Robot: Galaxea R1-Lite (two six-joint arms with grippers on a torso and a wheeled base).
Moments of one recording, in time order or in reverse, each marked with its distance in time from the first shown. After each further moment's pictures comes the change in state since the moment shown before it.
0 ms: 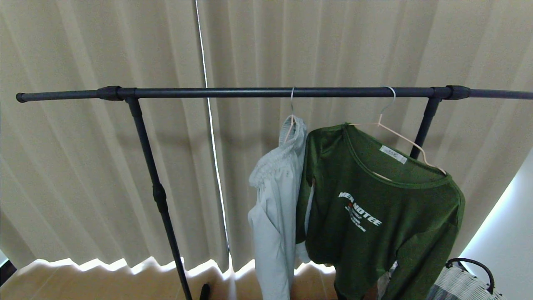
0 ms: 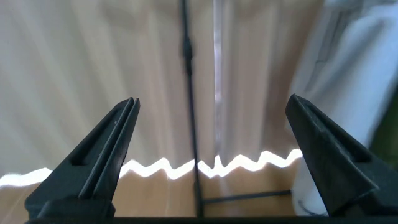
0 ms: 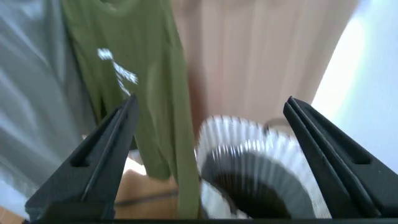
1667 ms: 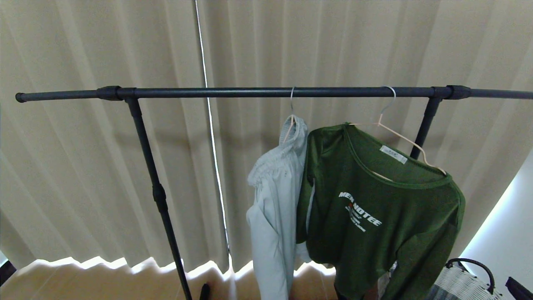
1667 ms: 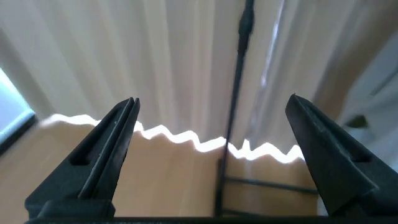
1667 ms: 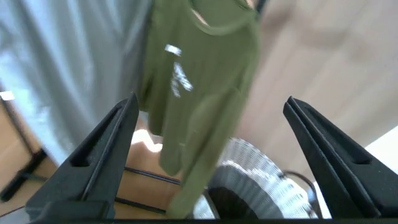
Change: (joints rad) left arm 0.072 0.093 -0.006 0.028 0.133 -0.056; right arm 0.234 0.398 -0.174 -0.097 0.029 -0.215
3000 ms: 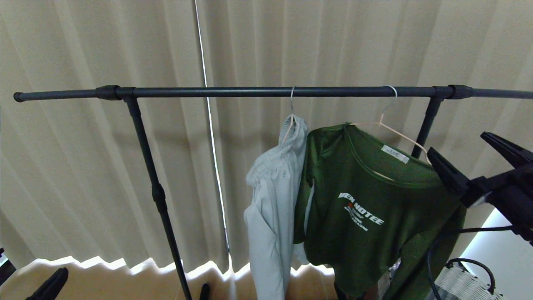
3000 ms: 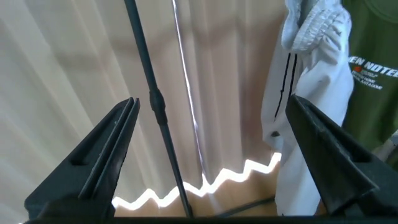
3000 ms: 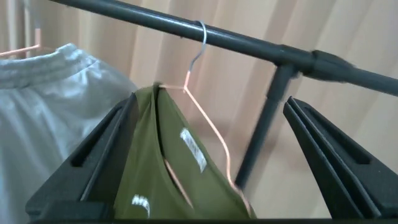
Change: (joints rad) left arm -0.270 0.421 -0.134 -0.336 -0.008 0.112; right arm 0.022 0.982 0.021 -1.423 0.076 -0.025
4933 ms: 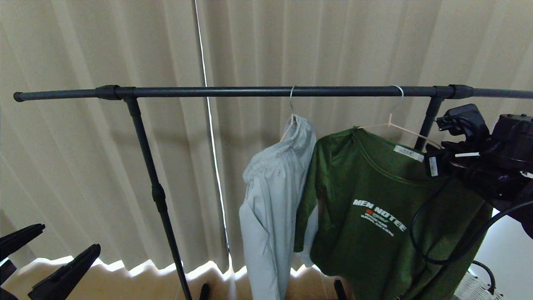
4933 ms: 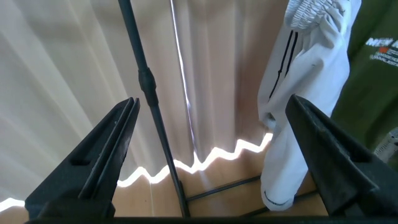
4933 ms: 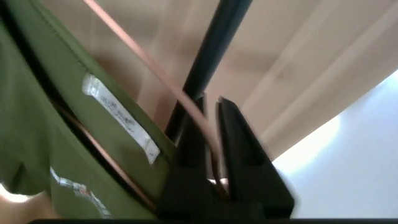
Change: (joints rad) left arm -0.017 0.217 -0.086 -0.044 -0.086 -0.041; right arm -0.022 0.197 -0.559 0.786 -0.416 -0.093
